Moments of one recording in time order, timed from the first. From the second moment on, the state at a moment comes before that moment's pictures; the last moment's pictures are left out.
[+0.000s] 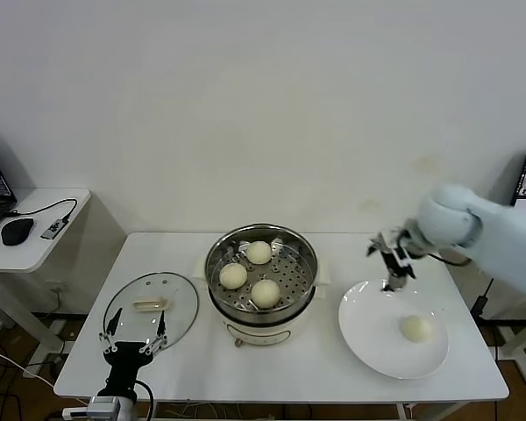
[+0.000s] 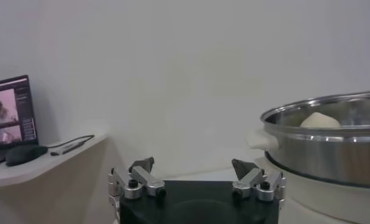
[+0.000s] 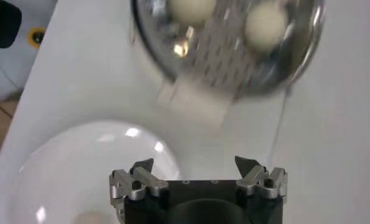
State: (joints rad) left arm 1.67 -1.30 -0.58 -2.06 -0.05 -0.05 -0.16; right arm 0.30 0.47 -1.02 1.64 0.01 -0.37 -1.06
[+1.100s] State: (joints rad) left arm 1.69 -1.30 -0.59 -2.06 -0.04 -0.05 -0.16; right arm -0.33 0.48 -0.54 1.41 -0.26 -0.32 -1.04
